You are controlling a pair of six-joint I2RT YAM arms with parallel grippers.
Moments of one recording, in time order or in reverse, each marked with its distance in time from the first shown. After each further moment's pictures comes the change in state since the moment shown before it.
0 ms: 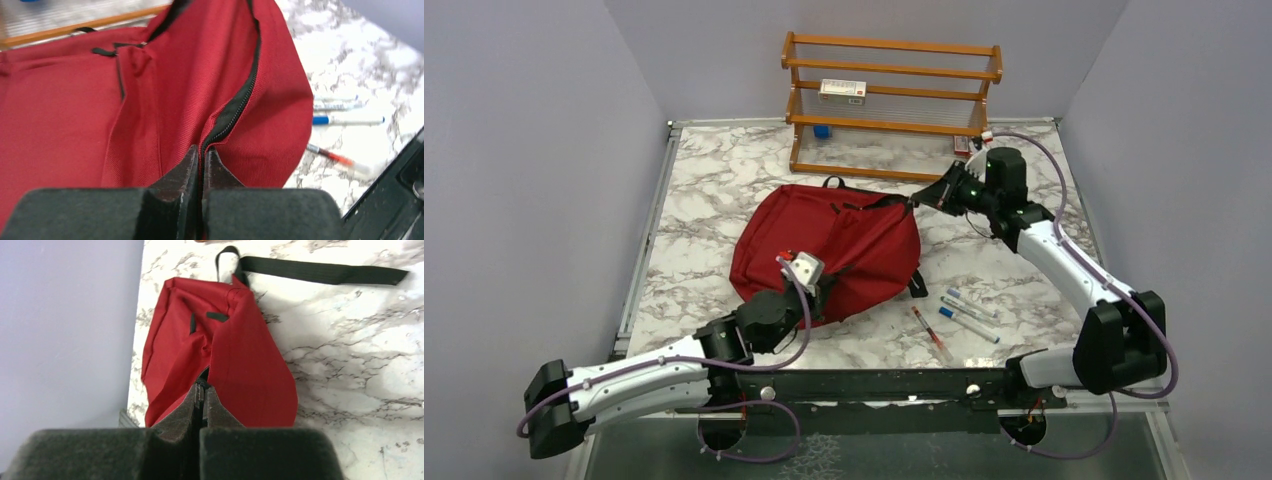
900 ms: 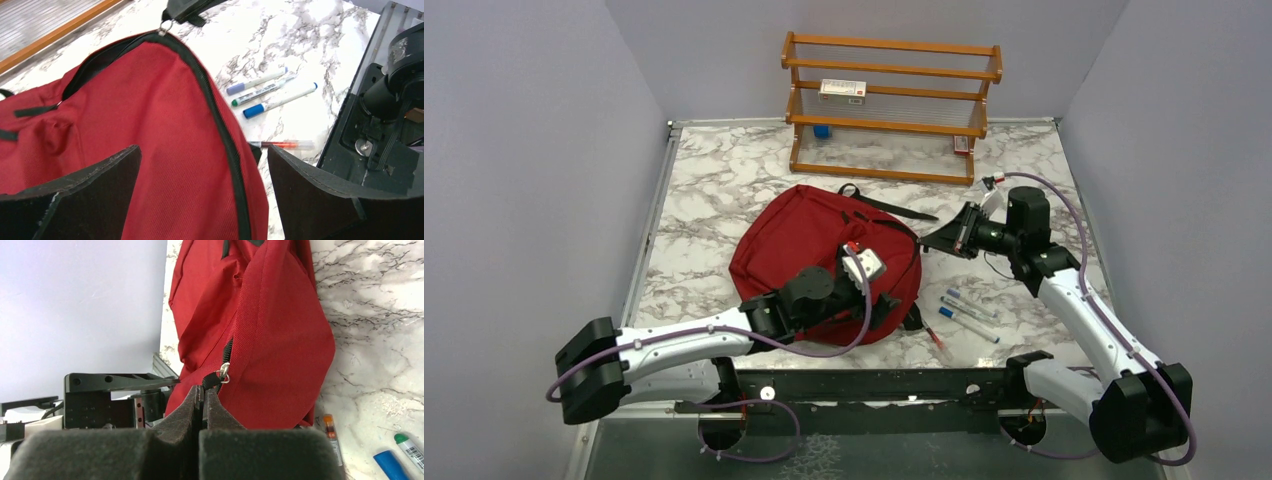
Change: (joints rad) left arm -0.005 0.300 0.217 0.055 0.310 0.103; right arm -0.040 -0.342 -0.260 -0.114 -0.267 0.082
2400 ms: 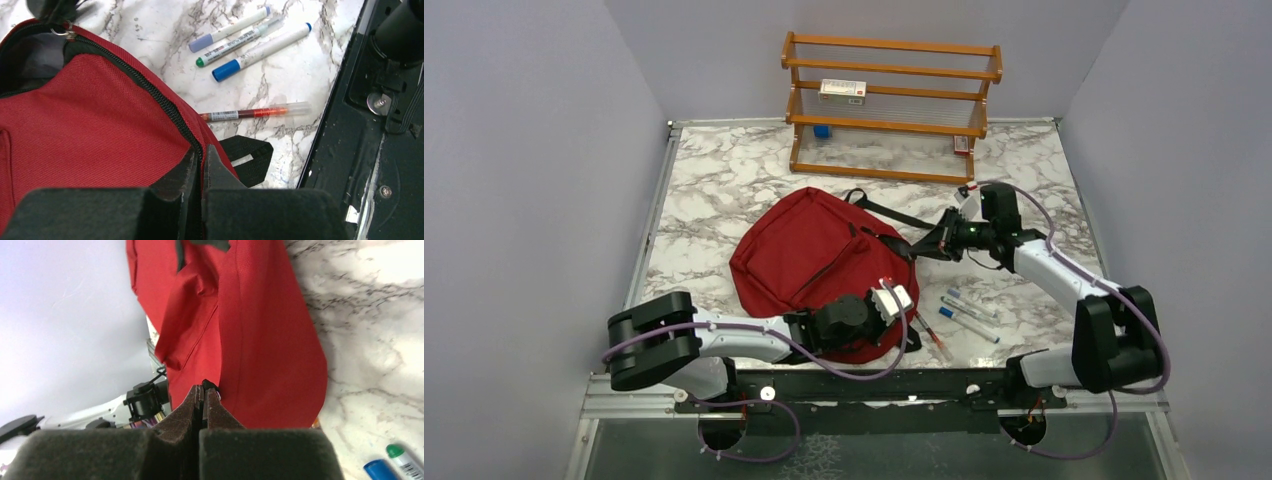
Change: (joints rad) left arm -0.134 0.354 -0.055 0.287 -0.030 0.014; right arm 0.008 0.273 0.005 0.043 -0.061 0.006
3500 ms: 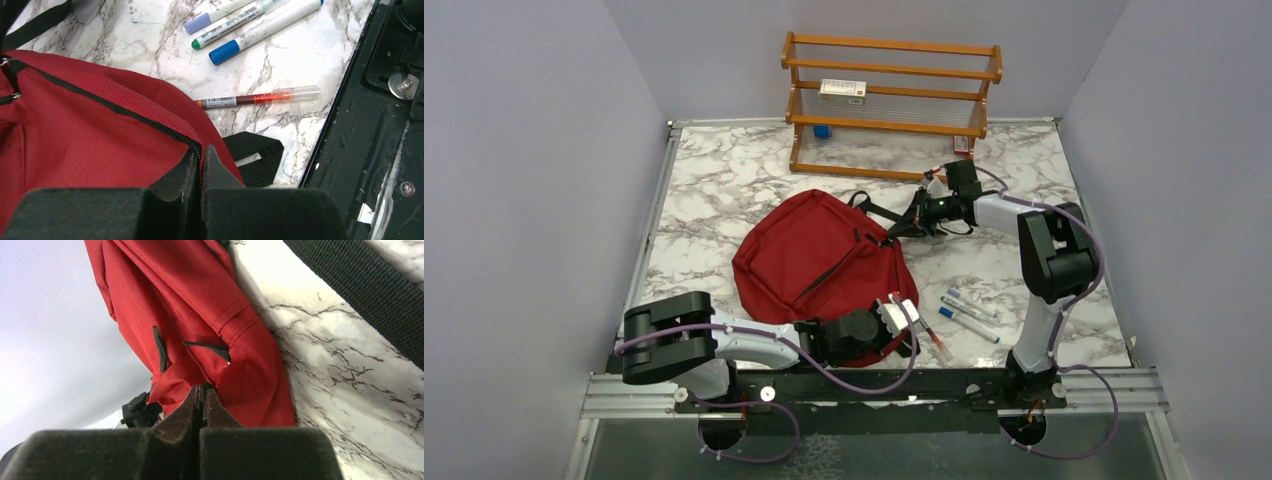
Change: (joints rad) left arm -0.094 0.082 0.004 0.010 -0.122 0.019; right arm 0.026 0.598 0.396 0.010 -0.080 -0.078
